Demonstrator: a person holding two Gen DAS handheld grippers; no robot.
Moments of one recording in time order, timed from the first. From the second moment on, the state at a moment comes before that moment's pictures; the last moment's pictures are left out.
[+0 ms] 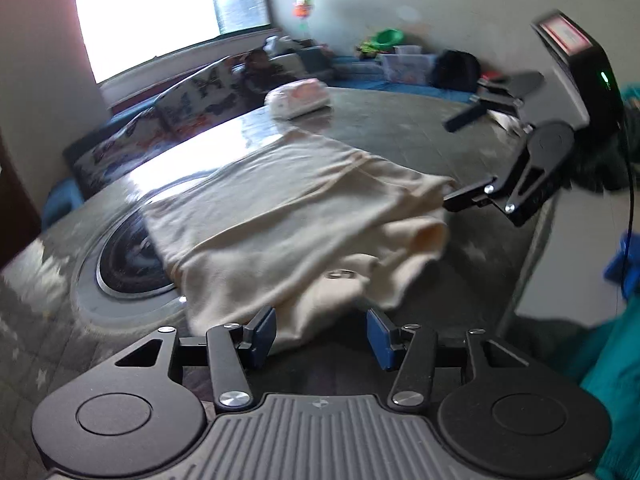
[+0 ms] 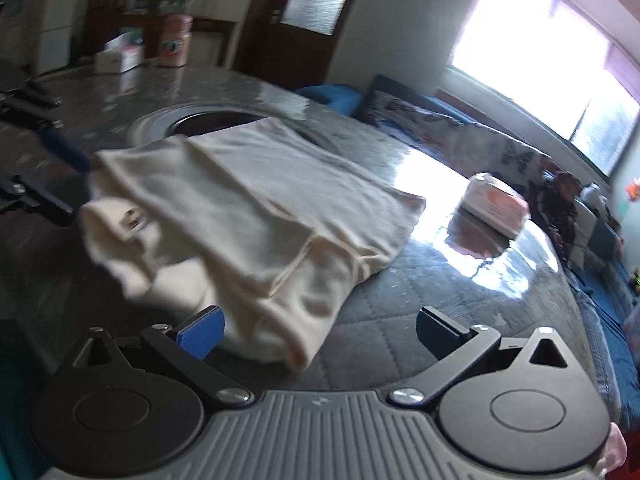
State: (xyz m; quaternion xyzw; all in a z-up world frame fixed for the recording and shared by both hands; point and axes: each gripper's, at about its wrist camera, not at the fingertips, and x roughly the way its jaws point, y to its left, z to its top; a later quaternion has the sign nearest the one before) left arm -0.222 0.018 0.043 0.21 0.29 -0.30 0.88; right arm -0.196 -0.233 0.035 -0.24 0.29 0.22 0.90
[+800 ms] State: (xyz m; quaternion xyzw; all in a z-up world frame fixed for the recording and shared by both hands) left arm -0.174 0.011 0.058 0.14 0.24 -0.31 0.91; right arm -0.206 -0.199 0.031 -0.28 0.26 0.32 0.87
